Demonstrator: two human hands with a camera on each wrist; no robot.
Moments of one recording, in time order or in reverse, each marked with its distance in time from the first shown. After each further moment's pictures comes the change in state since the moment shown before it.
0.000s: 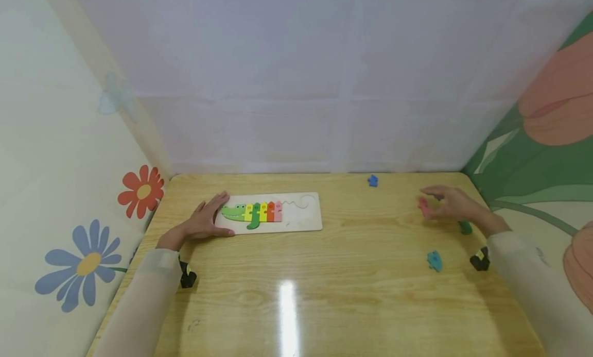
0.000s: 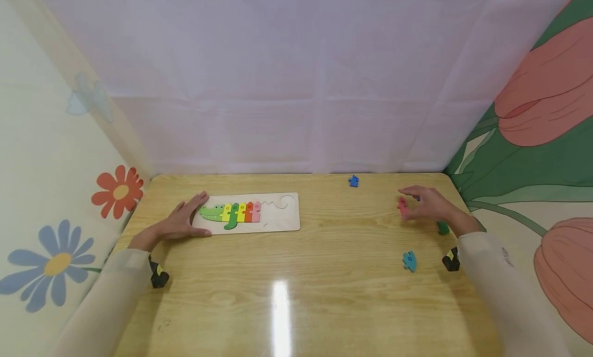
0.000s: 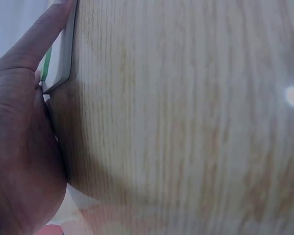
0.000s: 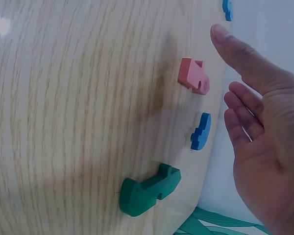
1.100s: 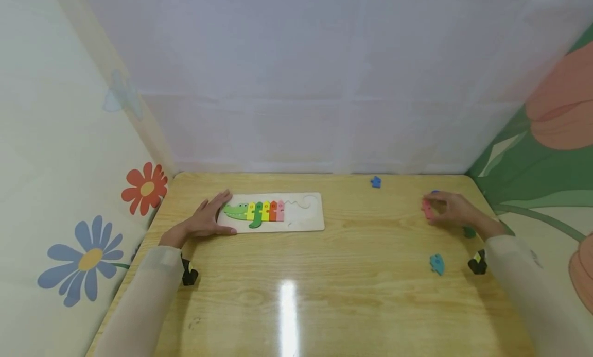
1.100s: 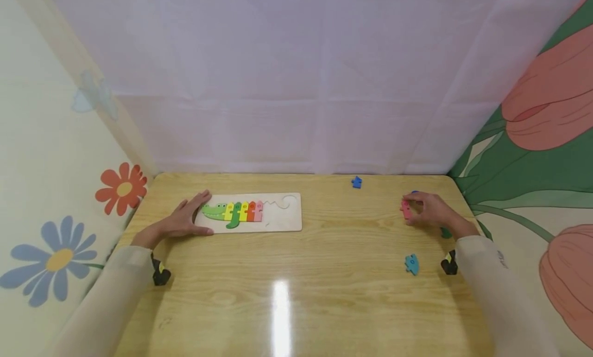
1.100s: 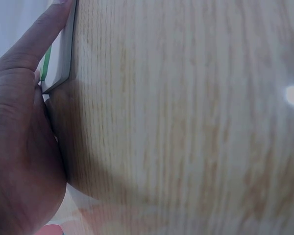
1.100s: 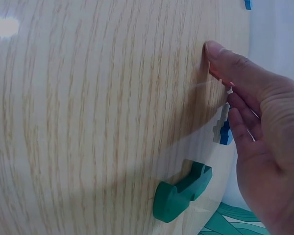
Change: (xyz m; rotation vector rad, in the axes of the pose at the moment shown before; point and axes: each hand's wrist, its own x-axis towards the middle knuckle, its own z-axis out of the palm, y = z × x) left_hand 0.001 -0.002 0.001 0.003 0.012 0.001; right_hand 0.003 0.019 0.012 -0.029 -0.037 0.061
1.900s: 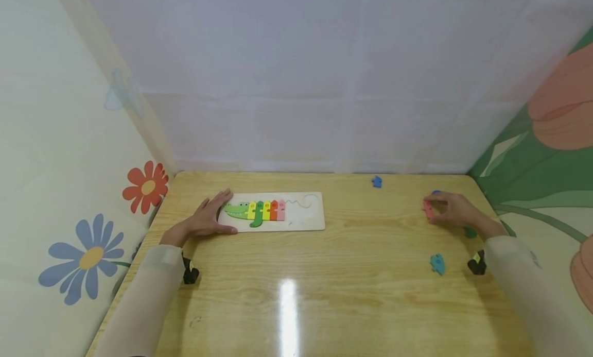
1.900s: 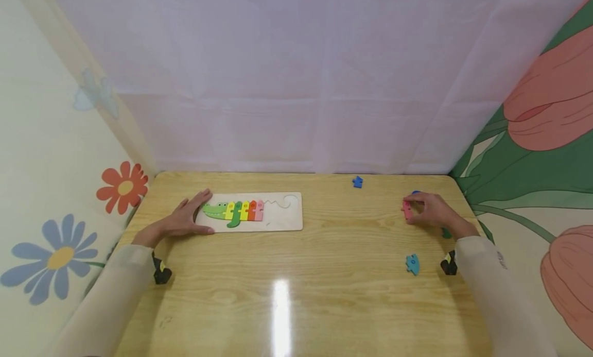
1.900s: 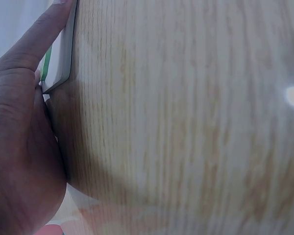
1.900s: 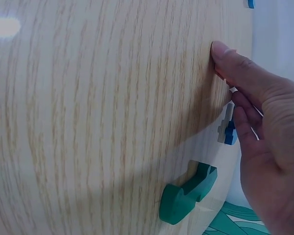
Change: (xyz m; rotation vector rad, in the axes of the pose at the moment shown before) left_hand 0.000 0.002 -0.002 -0.007 -0.011 -0.014; right_hand 0.000 0.002 0.002 0.013 0.001 0.023
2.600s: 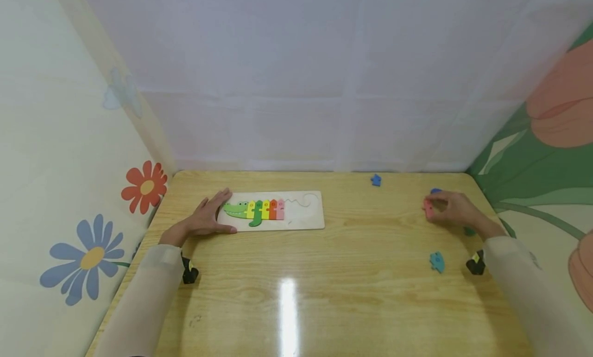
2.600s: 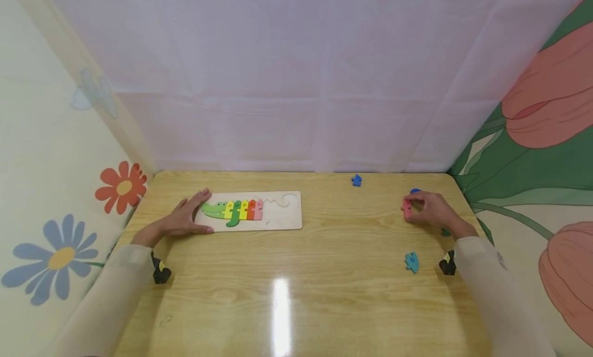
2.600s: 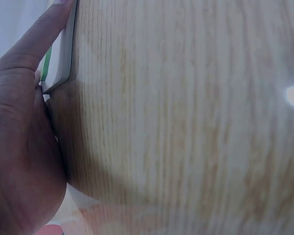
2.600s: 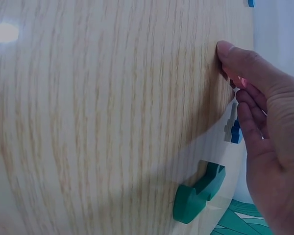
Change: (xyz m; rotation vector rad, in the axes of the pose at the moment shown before) left_hand -0.002 0.002 0.000 -0.006 0.011 0.007; right_hand -0.003 0.002 0.005 0.008 0.080 0.019
